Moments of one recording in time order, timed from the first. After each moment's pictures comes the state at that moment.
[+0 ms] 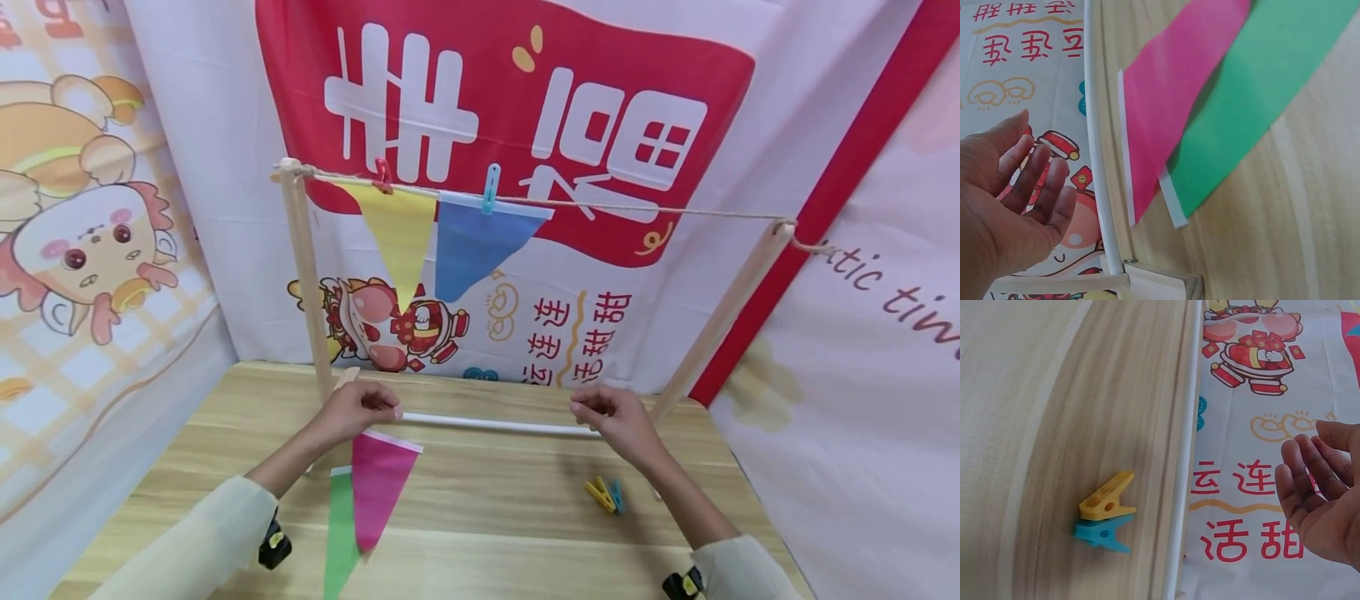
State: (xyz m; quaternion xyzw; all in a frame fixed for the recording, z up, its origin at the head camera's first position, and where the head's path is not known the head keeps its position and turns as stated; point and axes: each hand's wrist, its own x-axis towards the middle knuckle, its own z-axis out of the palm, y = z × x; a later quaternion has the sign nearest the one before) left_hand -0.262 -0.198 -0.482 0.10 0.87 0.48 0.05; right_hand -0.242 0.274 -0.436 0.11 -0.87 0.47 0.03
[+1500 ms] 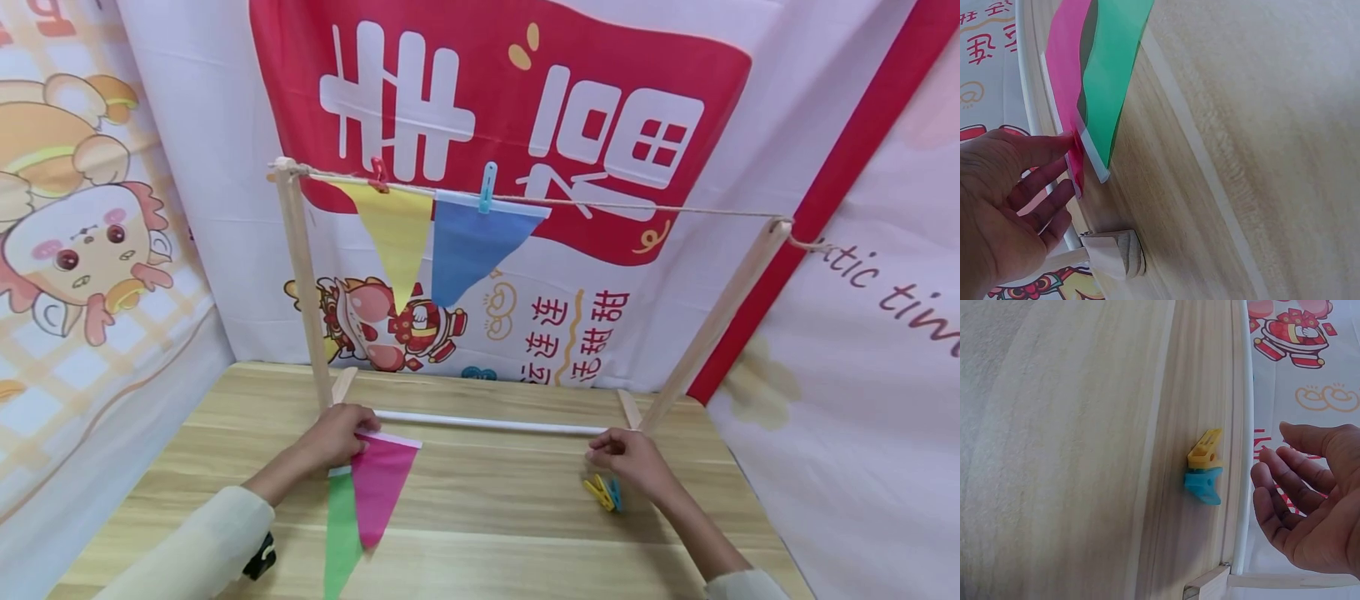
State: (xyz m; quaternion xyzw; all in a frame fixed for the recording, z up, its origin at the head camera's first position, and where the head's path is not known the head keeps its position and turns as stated) left_hand -0.260 -0.221 -0.519 0.17 0.94 0.28 0.03; right_hand -0.223 0.310 -0.492 0.06 -0.92 0.39 -0.04
